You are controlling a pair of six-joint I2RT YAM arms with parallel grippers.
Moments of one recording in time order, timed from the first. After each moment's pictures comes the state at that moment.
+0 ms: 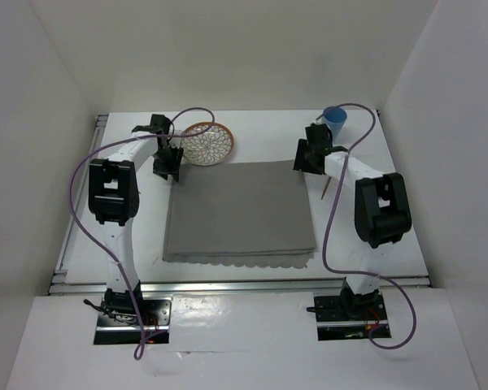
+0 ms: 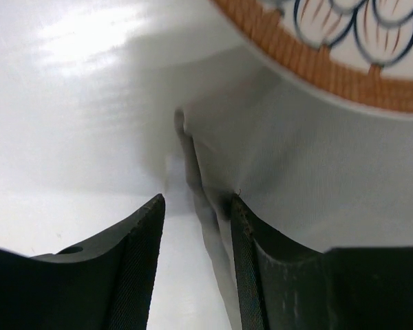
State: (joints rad) left arm -0.06 2.21 1.77 -0.82 0.08 0.07; right arm 0.20 1.89 1.31 -0.27 0.12 0.35
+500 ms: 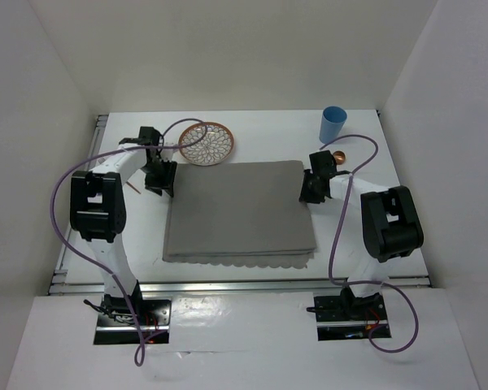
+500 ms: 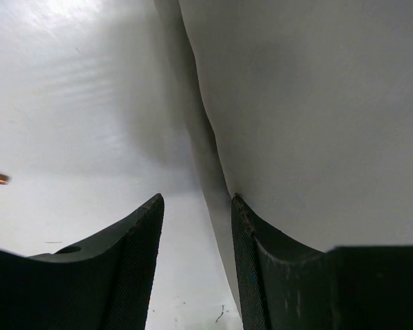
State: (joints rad) left arm -0.03 1.96 1.46 -0.81 0.17 0.07; right arm 0.20 1.71 0.95 -0.25 0.00 0.43
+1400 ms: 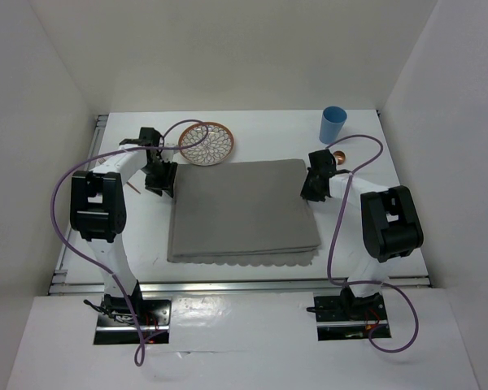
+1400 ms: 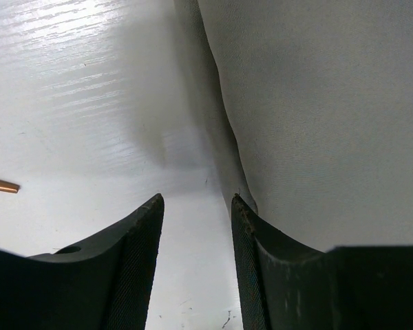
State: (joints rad) left arm -0.03 1.95 1.44 -0.80 0.17 0.10; right arm 0.20 1.71 0.96 -0.25 0.09 0.54
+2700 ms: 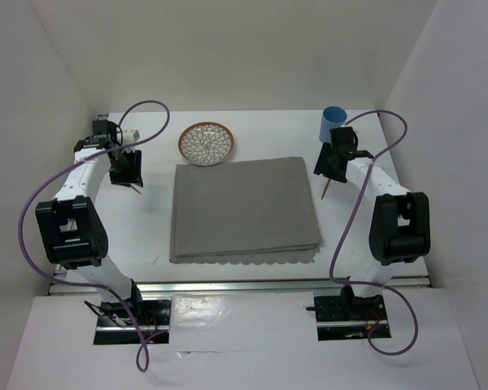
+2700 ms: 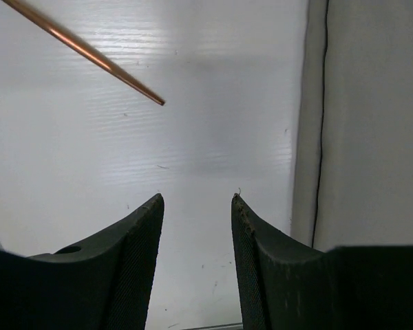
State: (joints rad) left arm 0.17 1.69 1.39 -0.84 0.16 0.12; right arm 0.08 1.68 1.18 -0.42 0.17 0.39
